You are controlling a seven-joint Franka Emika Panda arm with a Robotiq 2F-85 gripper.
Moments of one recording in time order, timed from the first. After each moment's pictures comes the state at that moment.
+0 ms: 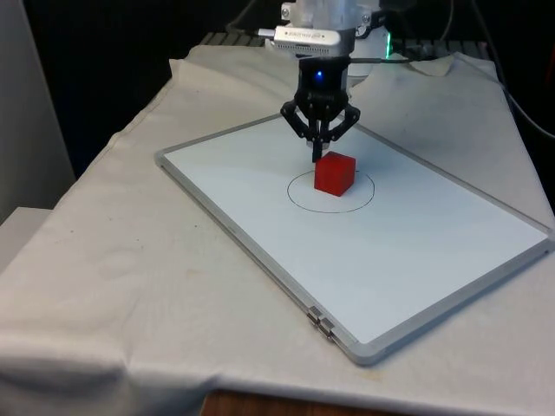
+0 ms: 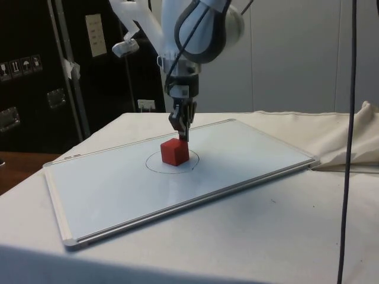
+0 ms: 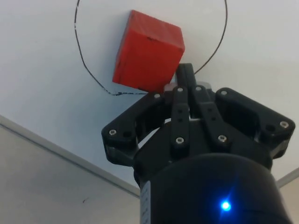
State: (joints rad) arm 0.22 0.30 -0.28 -2.35 0.12 2.74 -0.12
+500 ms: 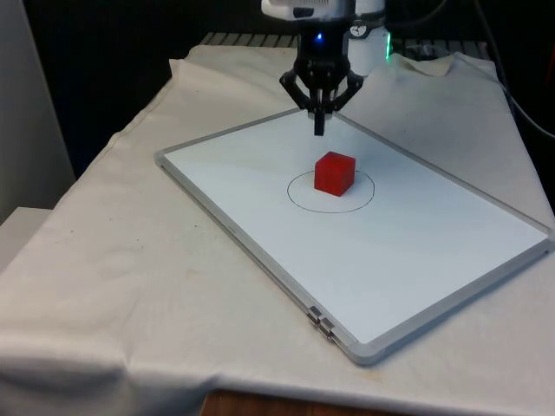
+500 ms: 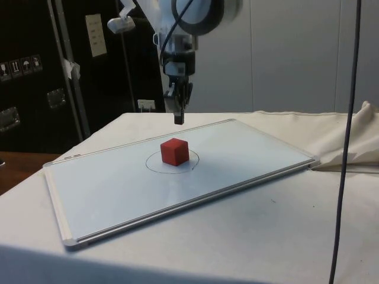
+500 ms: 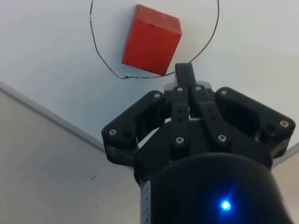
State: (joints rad) arm 0.22 0.18 -0.29 -2.34 0.09 2.64 -0.12
